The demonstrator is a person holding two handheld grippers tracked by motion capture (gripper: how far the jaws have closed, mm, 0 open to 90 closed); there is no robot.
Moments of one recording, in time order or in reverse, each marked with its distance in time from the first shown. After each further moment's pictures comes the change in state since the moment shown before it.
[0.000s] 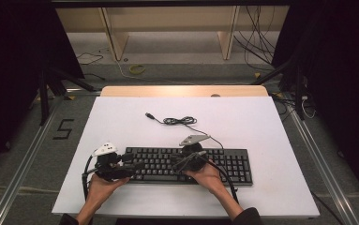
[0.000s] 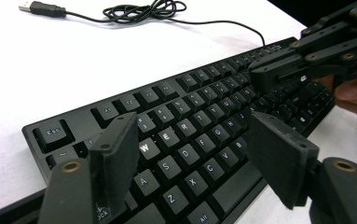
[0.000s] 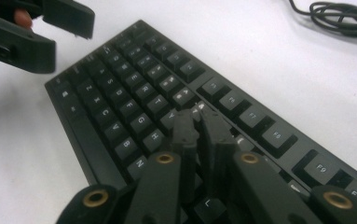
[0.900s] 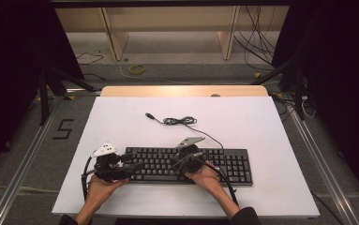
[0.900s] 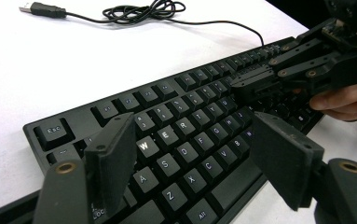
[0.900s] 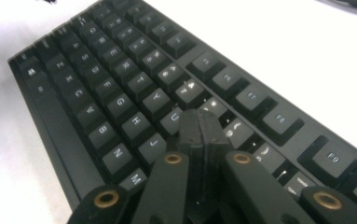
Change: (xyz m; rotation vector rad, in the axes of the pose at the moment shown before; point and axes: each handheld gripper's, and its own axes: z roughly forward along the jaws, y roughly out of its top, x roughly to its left) left arm -0.001 -0.001 -0.003 -0.002 0.003 0.004; right arm -0.001 -0.007 0.017 0.056 -0.043 -0.005
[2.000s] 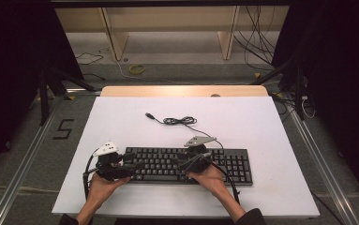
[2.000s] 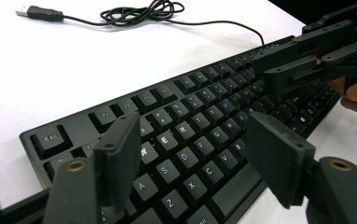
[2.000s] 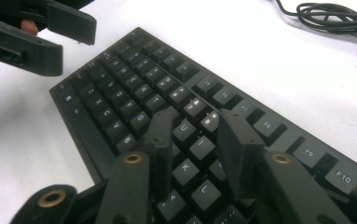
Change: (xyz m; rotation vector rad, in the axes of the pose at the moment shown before) left arm -0.001 0.005 0.006 0.006 -0.005 0.017; right arm -0.003 -0.002 -0.028 -0.103 0.050 0.044
